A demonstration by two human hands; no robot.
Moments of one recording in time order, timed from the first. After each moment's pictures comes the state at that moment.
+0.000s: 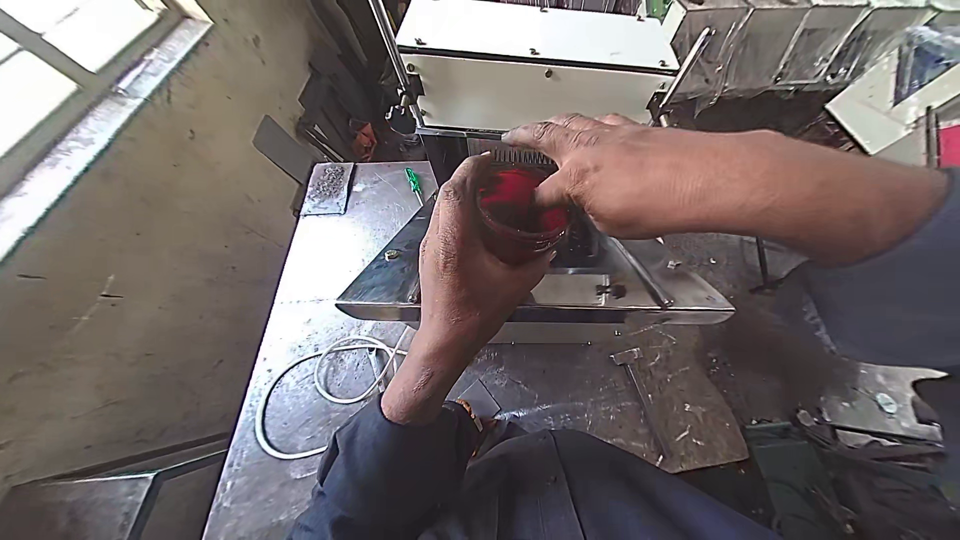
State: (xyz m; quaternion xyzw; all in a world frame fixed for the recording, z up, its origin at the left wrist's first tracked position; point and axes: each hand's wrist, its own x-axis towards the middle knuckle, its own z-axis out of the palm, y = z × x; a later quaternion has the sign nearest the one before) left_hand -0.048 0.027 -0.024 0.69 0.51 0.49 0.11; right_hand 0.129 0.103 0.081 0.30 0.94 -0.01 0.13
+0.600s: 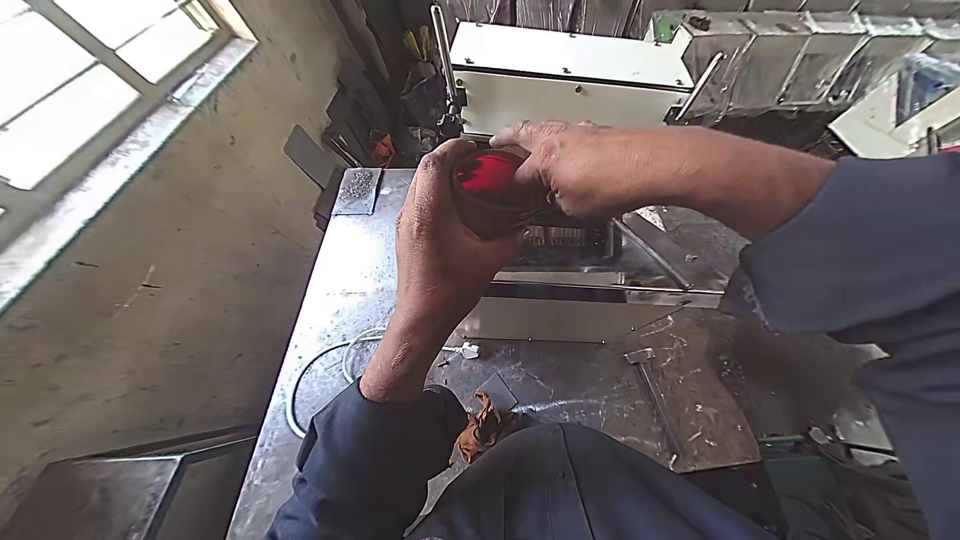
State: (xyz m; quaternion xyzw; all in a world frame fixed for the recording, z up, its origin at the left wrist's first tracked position) left_hand -0.111 0.009 0.001 0.69 0.53 0.48 0.09; right_hand 0.062 0.101 0.086 0.30 0.95 -0.06 0.10
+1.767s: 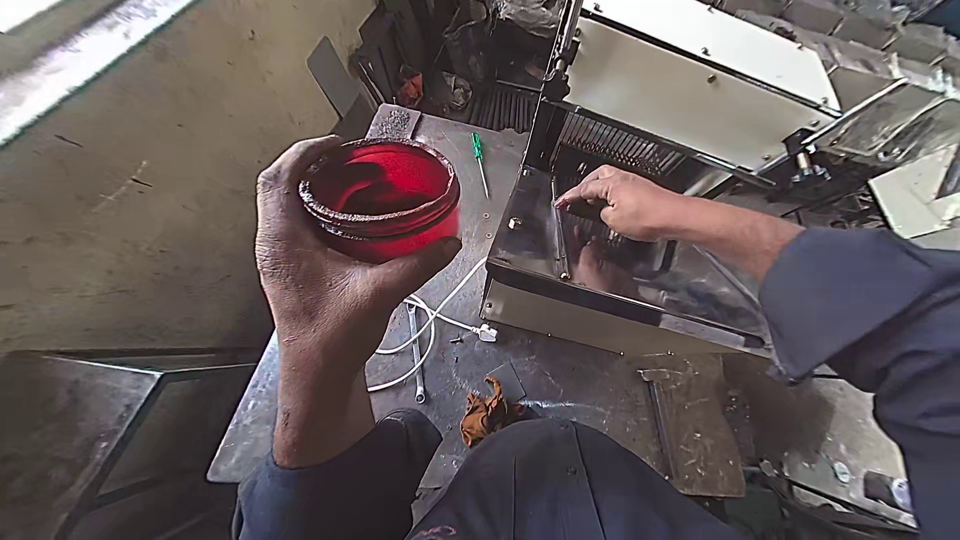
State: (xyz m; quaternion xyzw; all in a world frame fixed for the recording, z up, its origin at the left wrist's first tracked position) left_hand -0.250 -0.031 -0.054 0.53 0.56 0.61 0.16; right_hand -0.013 0.111 0.040 0.45 0.83 -0.10 0.33
